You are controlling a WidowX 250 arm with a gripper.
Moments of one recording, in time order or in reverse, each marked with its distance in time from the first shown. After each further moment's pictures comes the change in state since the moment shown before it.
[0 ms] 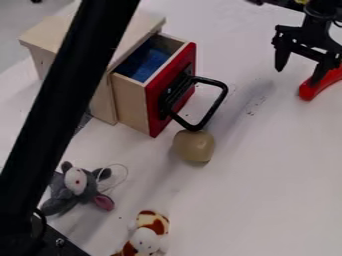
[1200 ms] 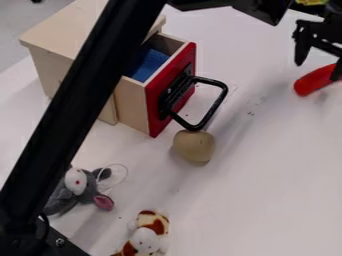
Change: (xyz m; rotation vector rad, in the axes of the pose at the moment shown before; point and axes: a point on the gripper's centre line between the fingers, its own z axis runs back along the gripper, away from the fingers) arm 0.018 -0.025 0.016 -0.001 -0.062 -0.065
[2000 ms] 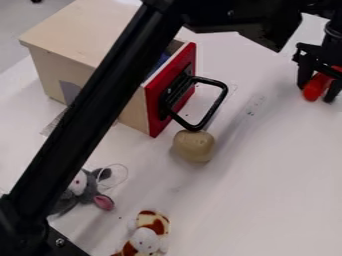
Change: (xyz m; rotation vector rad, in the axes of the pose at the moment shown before) arm -0.014 0.002 -0.044 -0.024 0.101 -0.026
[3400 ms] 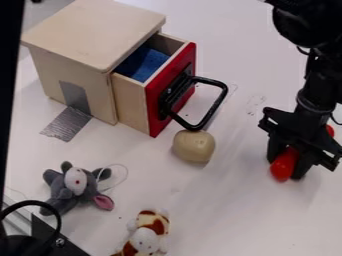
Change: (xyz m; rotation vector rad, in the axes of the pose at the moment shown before) arm -0.160 -0.046 0.012 -0.012 0.090 -0.042
